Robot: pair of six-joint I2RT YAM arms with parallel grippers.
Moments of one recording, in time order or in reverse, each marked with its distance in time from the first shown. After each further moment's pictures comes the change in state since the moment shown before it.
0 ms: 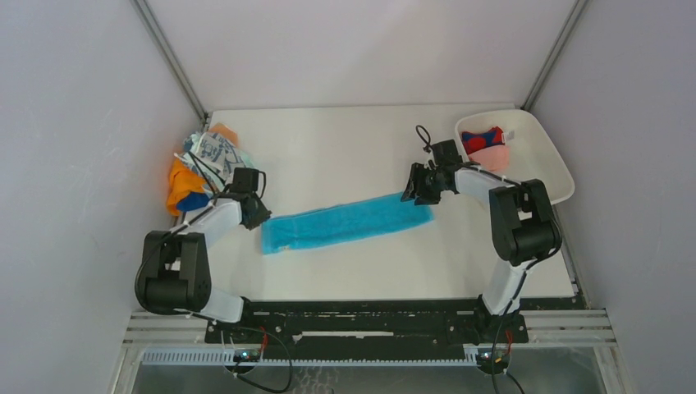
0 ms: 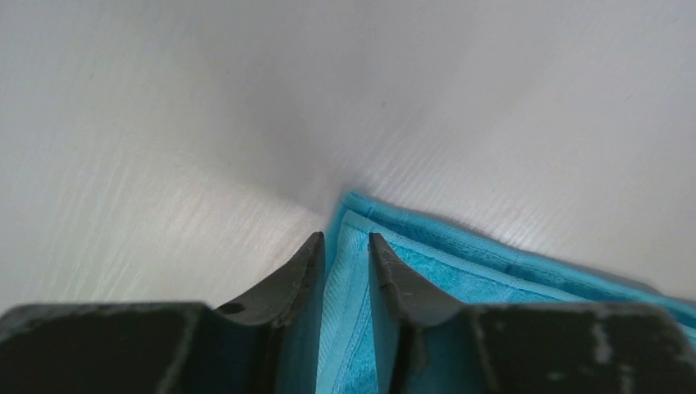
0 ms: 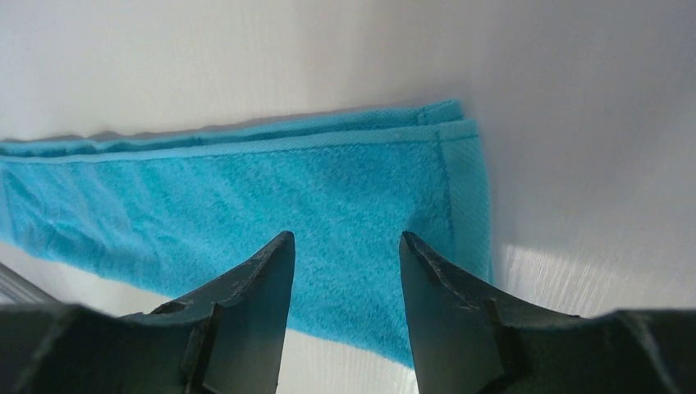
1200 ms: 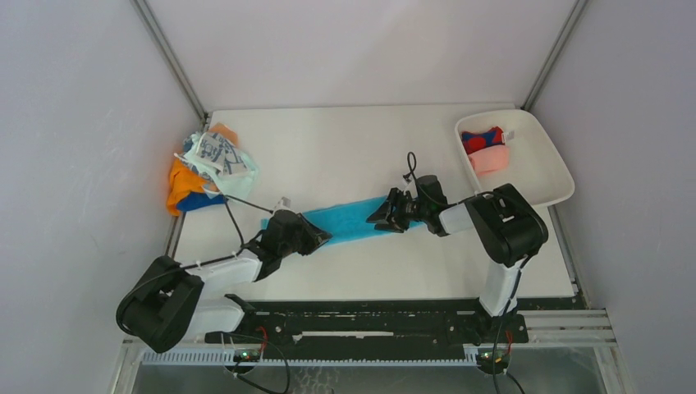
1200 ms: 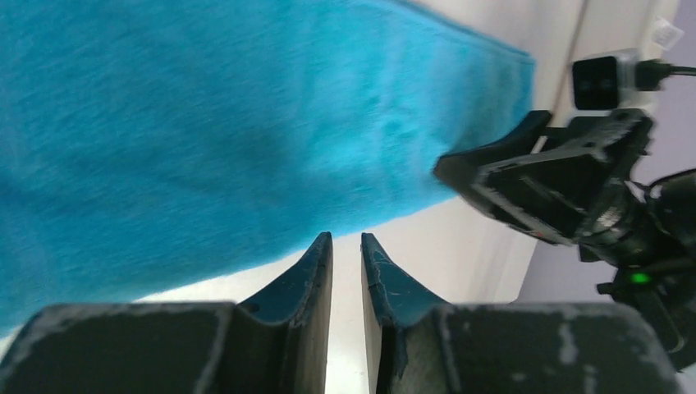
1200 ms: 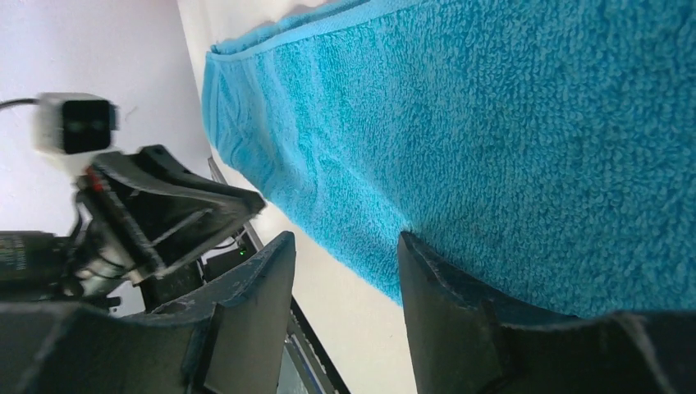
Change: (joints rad) left arm -0.498 -0.232 -0.407 0.635 0.267 -0.533; right arm 0.180 0.013 -0.417 0.810 -0.337 0.525
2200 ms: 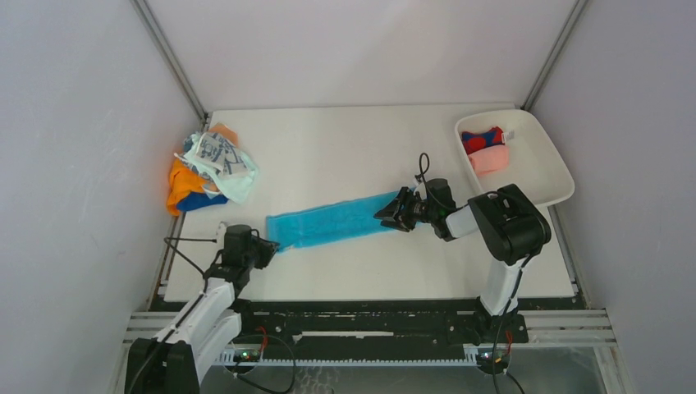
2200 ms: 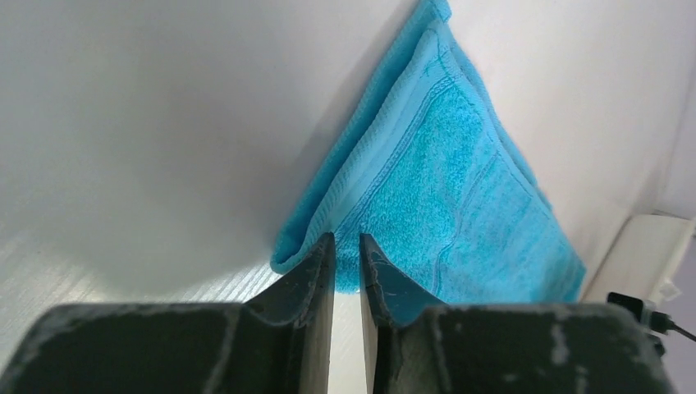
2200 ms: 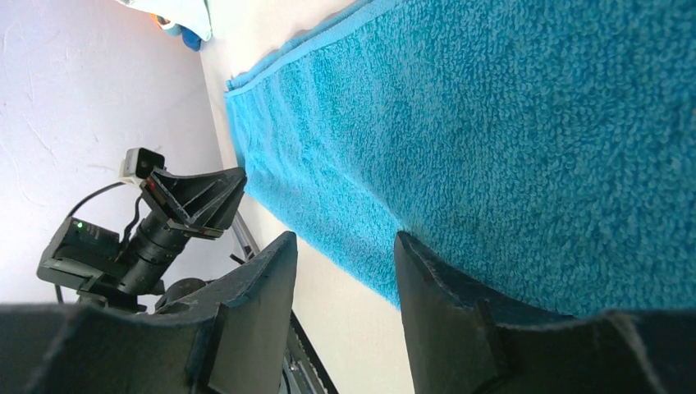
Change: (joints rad) left arm 0.463 -0.452 -0.226 -0.375 -0.087 -0.007; right arm -0.070 0.013 -0.078 0.159 0.029 0.063
